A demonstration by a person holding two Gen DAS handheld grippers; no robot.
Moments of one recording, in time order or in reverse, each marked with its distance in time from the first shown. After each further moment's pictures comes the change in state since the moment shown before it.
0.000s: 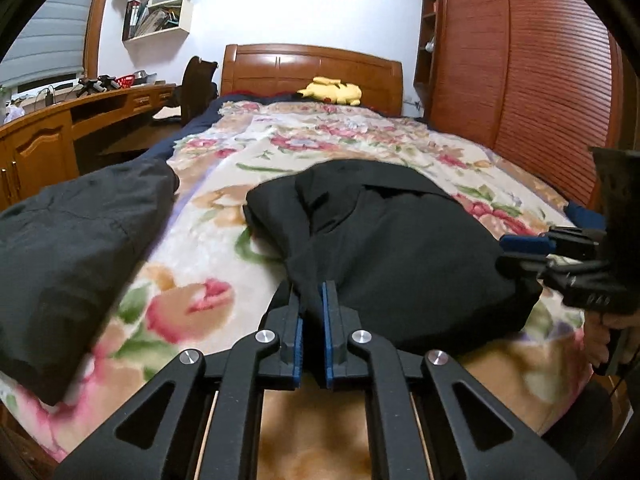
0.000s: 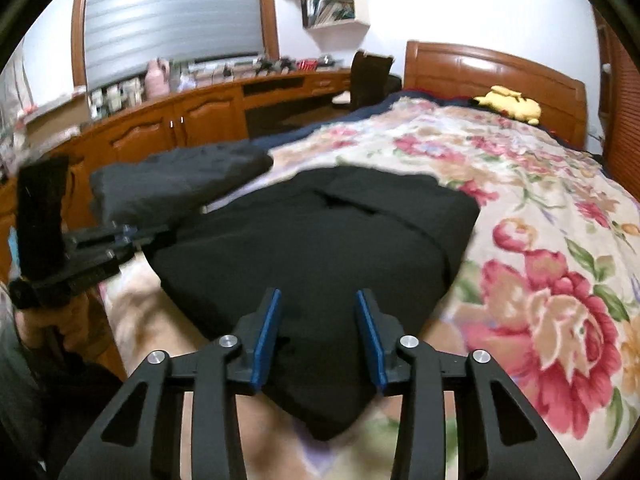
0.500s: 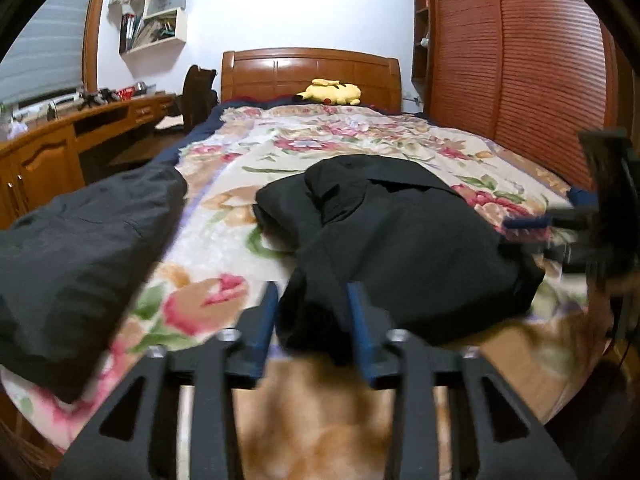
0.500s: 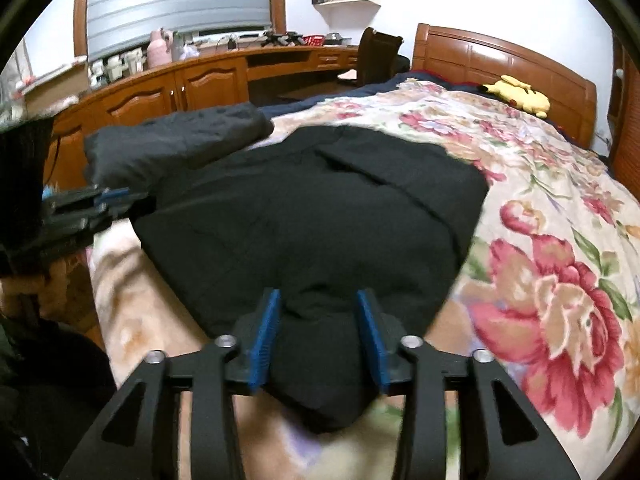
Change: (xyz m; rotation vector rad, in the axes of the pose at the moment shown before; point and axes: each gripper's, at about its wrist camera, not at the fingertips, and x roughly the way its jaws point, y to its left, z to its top) left arm -0.016 0.003 -0.007 0.060 -0.023 0.032; right arm 0.002 -0.016 -0.005 -0.001 0.025 -0.008
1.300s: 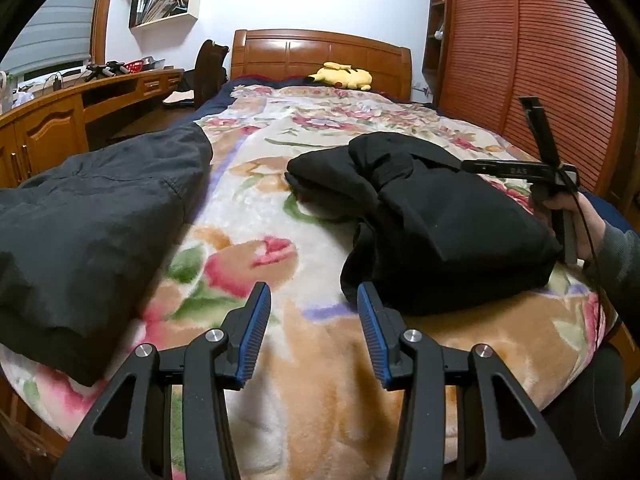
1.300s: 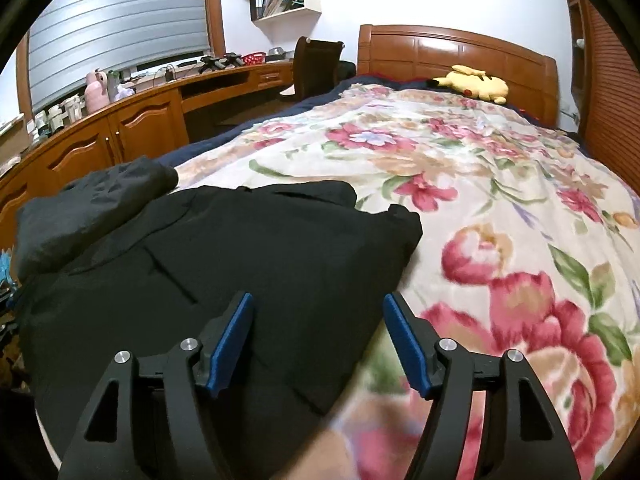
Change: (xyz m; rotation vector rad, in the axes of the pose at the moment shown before) left arm 0.005 0.049 -0.018 -0.063 0.065 -0.024; right arm 0.079 -0.080 0.054 0.115 -0.020 -0.095
